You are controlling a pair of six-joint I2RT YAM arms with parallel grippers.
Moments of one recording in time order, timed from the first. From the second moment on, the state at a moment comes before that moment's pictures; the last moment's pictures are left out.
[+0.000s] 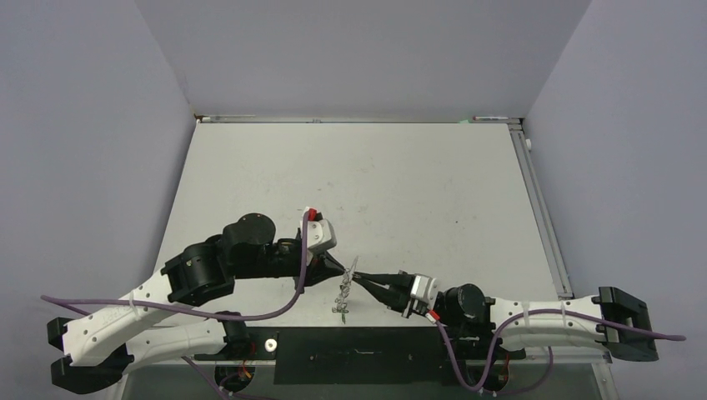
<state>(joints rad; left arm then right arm) -1.11 0.83 1.08 -0.62 0.24 -0.07 1.40 0.80 0.22 0.97 0.07 -0.30</state>
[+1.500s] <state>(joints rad) -1.11 0.81 1.03 -0.65 0.32 0.15 1.40 0.85 0.23 0.96 0.06 -0.25</state>
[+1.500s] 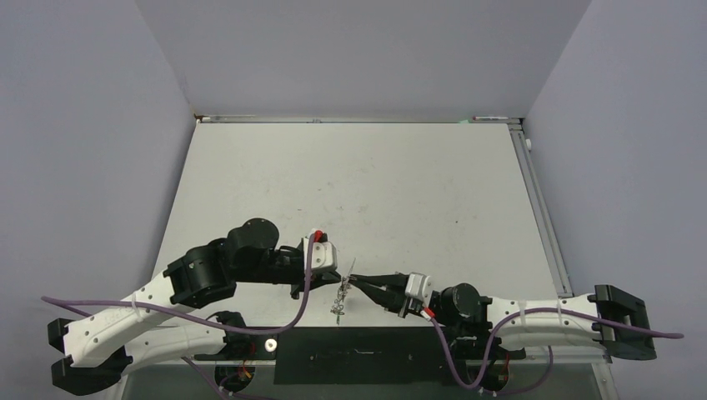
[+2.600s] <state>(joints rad) -1.12 0.79 1.03 -0.66 0.33 0.17 1.40 0.88 0.25 0.91 0.01 -0.24</state>
